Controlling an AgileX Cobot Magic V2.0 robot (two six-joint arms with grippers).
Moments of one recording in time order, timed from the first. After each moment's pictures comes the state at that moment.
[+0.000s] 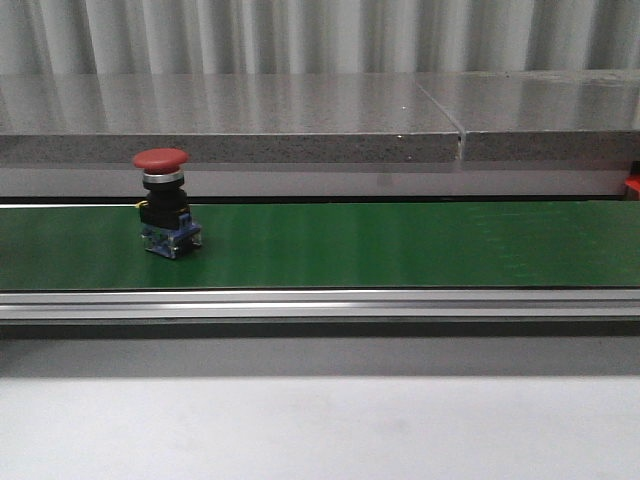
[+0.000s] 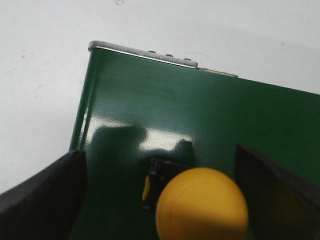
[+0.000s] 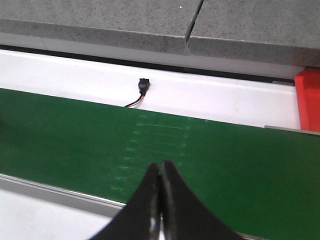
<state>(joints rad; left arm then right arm) 0.10 1.56 -1.10 -0.14 0.68 0.04 -0.15 0.68 -0.62 0.66 0.57 -0.66</state>
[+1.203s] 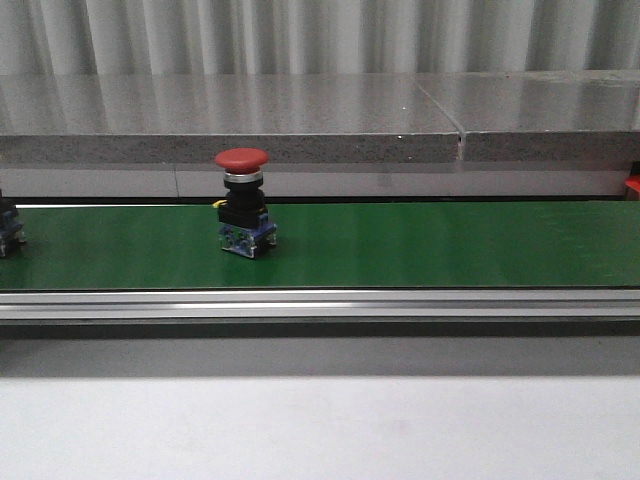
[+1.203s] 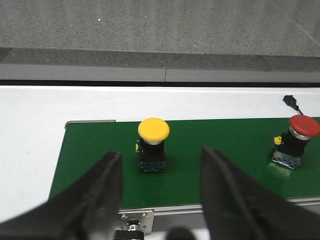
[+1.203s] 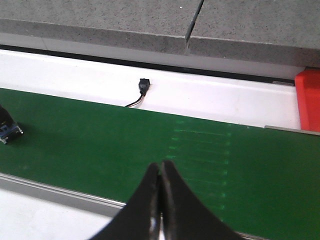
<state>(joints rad) -0.11 0.48 -0.55 -0.09 0.50 0.04 -0.15 0.68 -0.62 0.66 0.57 -0.66</state>
